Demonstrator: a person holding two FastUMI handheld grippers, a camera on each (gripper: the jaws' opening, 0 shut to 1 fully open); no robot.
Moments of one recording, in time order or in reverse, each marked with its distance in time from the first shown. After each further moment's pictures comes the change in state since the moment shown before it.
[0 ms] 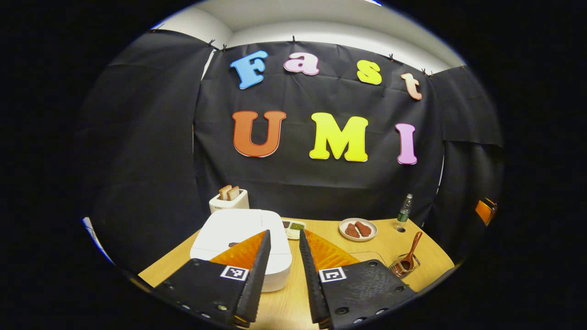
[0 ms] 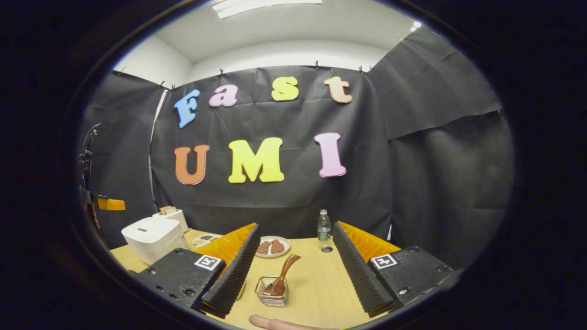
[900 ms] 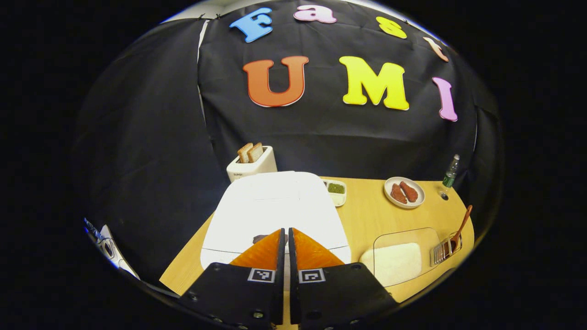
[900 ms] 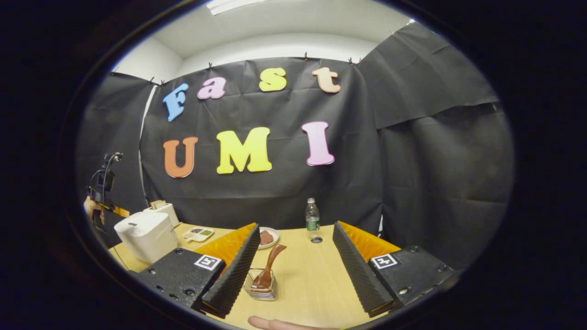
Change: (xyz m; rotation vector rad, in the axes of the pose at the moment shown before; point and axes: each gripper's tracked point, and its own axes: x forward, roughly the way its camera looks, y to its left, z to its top) left arm 0.097 0.079 -0.070 0.082 0.355 0.170; right arm -0.001 -0.032 -0.026 0.014 0.058 -0.060
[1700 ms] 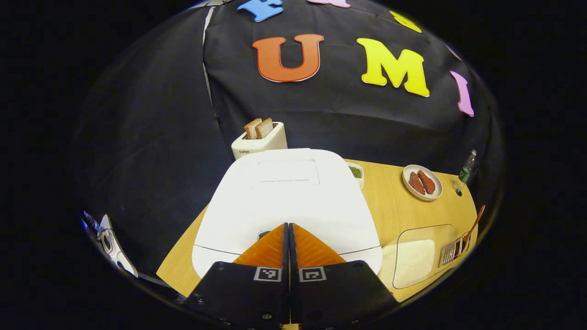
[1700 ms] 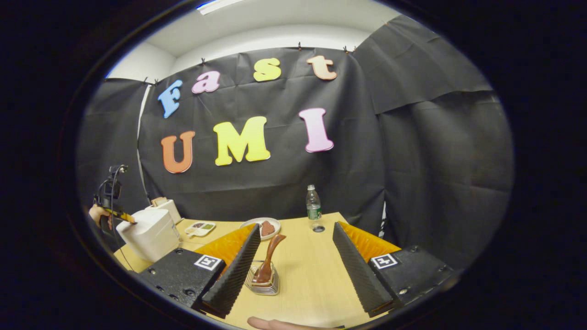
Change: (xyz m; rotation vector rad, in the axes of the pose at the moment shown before) left arm 0.032 0.013 -0.030 -0.056 0.124 0.032; right arm 0.011 -0.004 -0.026 0.048 0.075 0.019
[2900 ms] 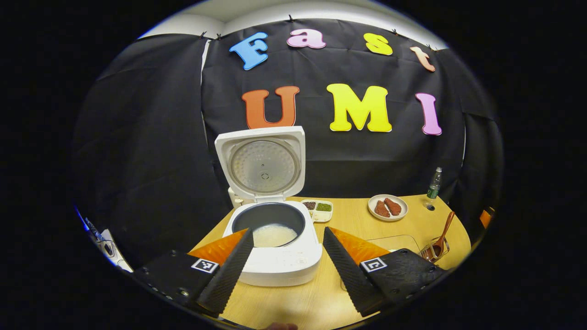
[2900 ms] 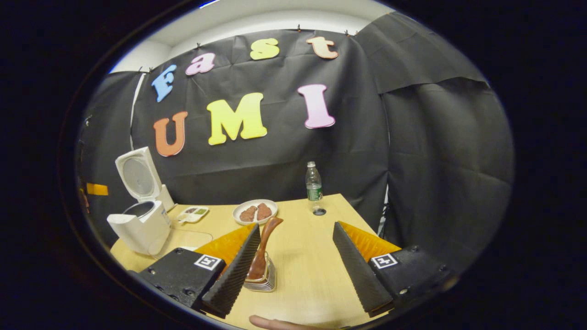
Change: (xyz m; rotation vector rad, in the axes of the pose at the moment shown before) left arm -0.138 -0.041 0.033 0.050 -0.360 -0.058; right arm 0.059 0.000 -0.055 -0.012 0.126 -0.011
